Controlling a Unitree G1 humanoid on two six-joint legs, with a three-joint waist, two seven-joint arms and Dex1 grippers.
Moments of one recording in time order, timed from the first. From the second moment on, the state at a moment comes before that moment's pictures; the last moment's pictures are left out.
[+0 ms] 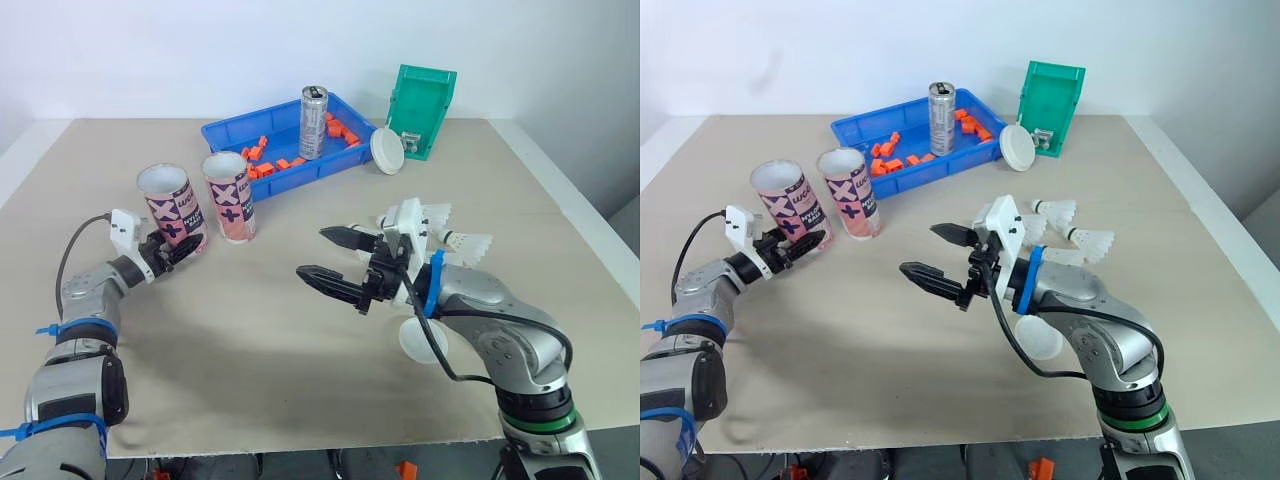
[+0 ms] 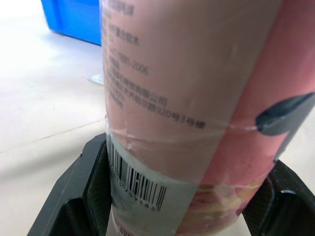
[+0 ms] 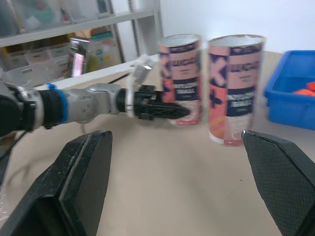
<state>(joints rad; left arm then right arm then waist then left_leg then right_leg) -0.76 0.58 0.29 1.15 -0.27 -0.27 -1.08 -0.43 -0.47 0.03 -0.49 0.70 0.74 0.65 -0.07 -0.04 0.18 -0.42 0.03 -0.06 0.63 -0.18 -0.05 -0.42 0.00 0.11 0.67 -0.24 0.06</state>
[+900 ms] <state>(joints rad) -0.41 1.06 -0.11 0.18 -0.36 0.25 -1.61 0.12 -0.60 -0.13 -0.78 0.70 0.87 0.37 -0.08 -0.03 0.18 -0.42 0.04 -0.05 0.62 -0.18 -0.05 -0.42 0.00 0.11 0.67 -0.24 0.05</state>
